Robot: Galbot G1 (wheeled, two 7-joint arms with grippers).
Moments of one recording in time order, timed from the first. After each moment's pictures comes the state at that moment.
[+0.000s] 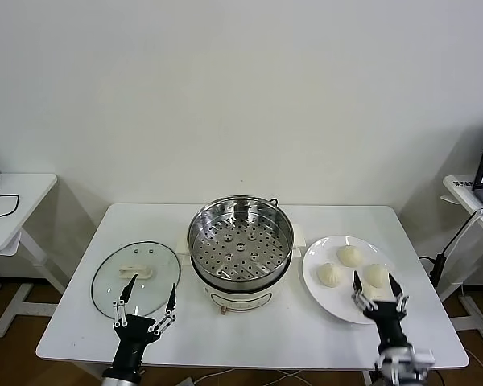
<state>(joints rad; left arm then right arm) 1.77 -1.40 -0.51 -2.13 0.15 -0.27 -0.04 -1.40 1.04 0.50 1.82 0.55 0.14 0.26</state>
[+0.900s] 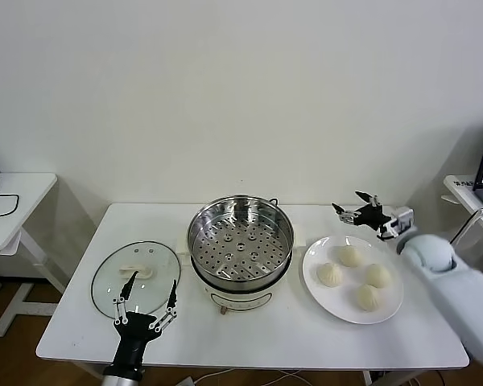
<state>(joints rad) 1.77 -1.41 -0.50 -2.15 0.15 -0.25 -0.05 -0.35 0.70 -0.22 1.15 0.51 -0.08 -0.59</state>
